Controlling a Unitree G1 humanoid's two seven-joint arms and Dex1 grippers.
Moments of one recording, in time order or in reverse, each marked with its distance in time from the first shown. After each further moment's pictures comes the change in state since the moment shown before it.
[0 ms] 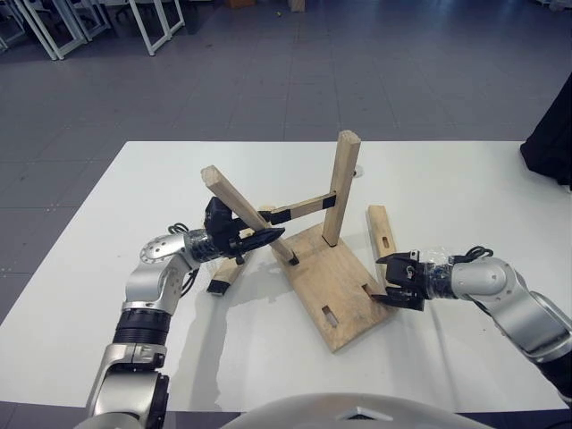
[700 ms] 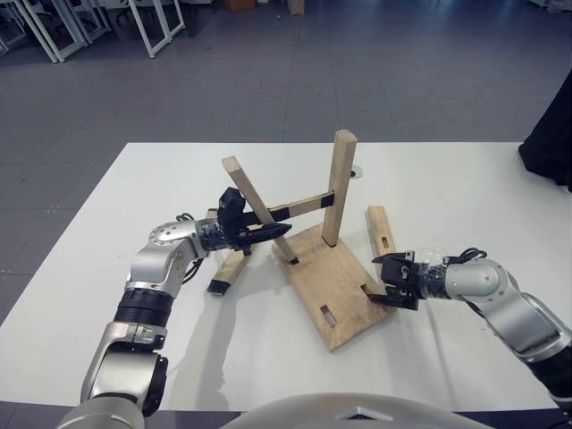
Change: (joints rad) left arm -0.105 0.029 -0.121 0.051 0.028 0.102 0.086; right arm 0.001 0.045 0.007 0.016 -0.029 -0.011 -0.003
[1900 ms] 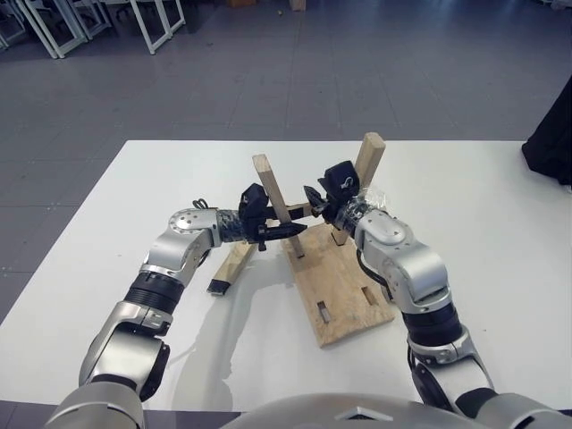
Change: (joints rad) left arm -0.094 0.026 -0.190 0.051 0.007 -0.111 0.075; right arm -0.289 0.794 -0.089 0.149 0.078 0.279 -0.706
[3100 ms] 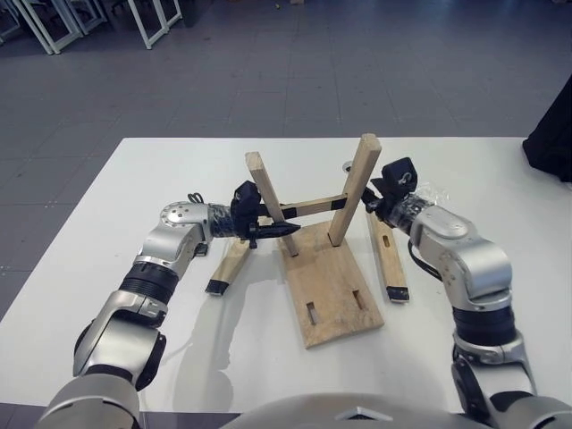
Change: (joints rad) left arm -0.093 0.025 -0.043 0.174 -0.022 -0.137 -0.148; right arm 0.062 -0.300 -0.222 -0.141 0.159 0.182 0.179
